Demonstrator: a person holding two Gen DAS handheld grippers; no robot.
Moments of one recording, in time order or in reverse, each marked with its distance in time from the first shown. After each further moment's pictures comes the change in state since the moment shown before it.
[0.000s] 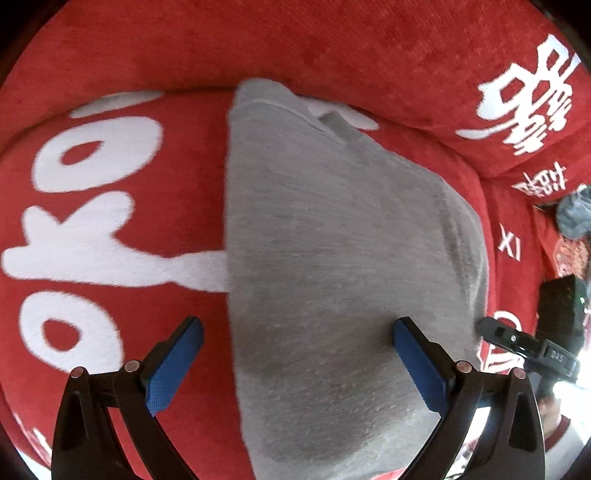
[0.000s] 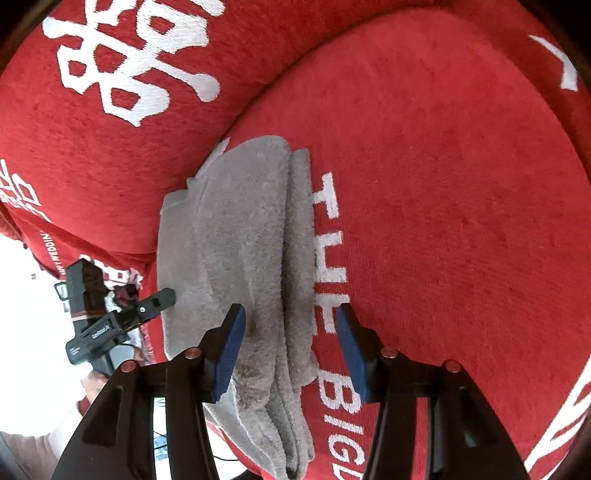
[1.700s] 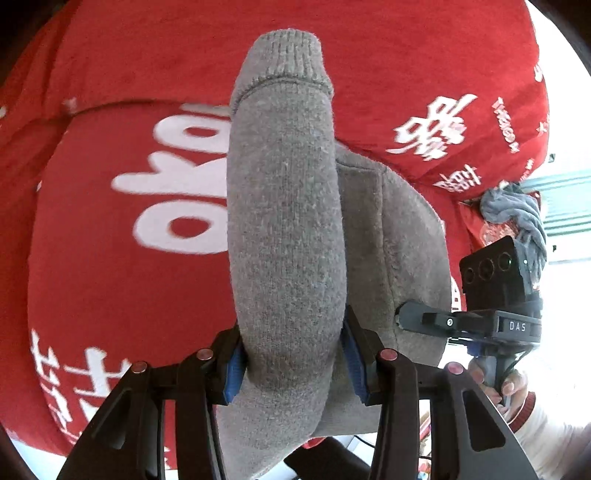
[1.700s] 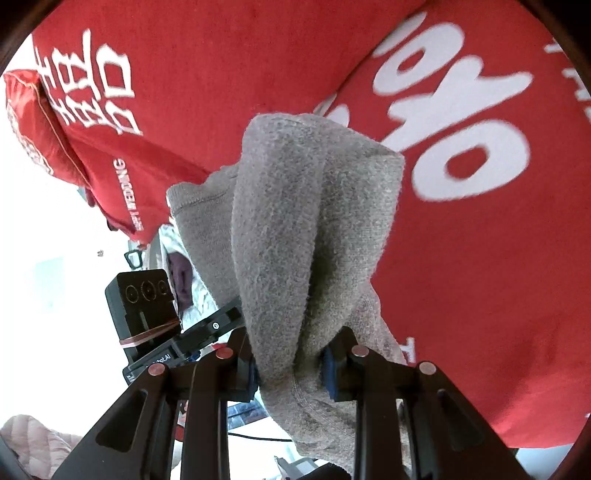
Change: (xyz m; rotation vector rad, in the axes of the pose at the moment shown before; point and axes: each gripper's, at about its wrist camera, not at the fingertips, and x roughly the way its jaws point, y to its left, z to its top) left arm -0.161 0.114 -0.115 0.002 -0.103 -0.205; right arm 0.081 0.183 -0.129 0.021 0.125 0.285
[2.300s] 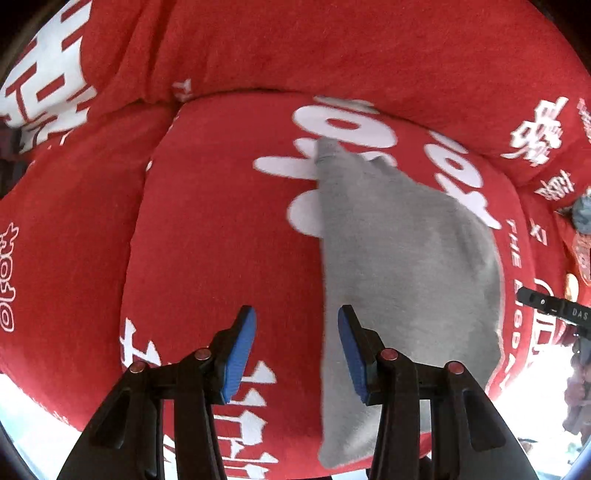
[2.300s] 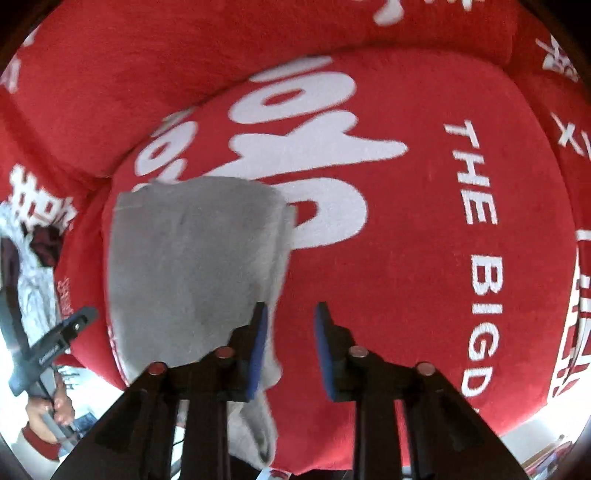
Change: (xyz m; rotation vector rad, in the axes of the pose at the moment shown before) left arm 0.003 0.062 -0.017 -0.016 -0.062 0.361; right arm -0.010 0.004 0.011 -0.176 -0.091 -0.728
